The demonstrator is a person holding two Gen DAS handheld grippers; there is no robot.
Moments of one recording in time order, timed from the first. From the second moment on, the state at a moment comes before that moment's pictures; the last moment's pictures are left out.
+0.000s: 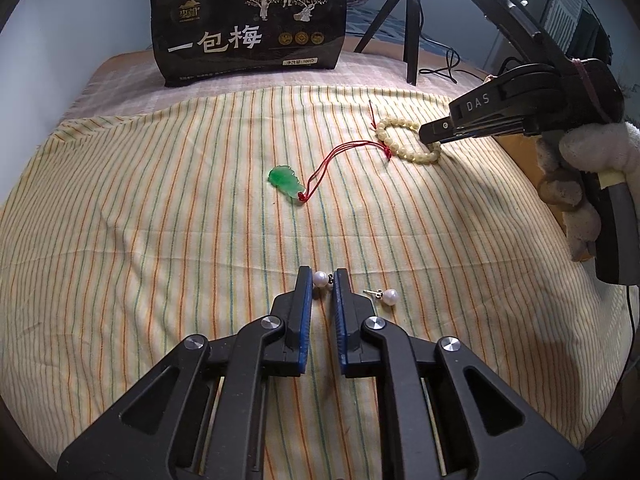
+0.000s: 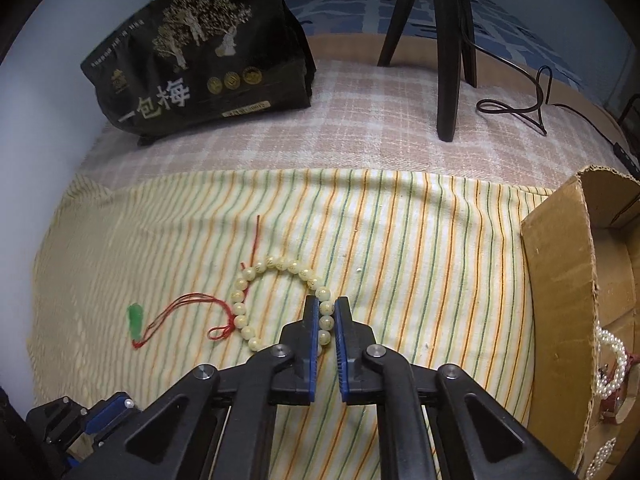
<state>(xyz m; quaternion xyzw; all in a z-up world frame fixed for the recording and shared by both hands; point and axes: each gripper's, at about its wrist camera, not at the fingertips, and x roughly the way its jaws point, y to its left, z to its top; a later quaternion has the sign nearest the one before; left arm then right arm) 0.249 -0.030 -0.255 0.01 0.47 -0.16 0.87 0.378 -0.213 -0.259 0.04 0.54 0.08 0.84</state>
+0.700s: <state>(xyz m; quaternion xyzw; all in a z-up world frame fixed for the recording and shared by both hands) 0.209 -0.013 -0.195 -0.01 0.43 -0.15 0.89 0.308 -0.220 -0.183 0.05 0.48 0.14 0.86</state>
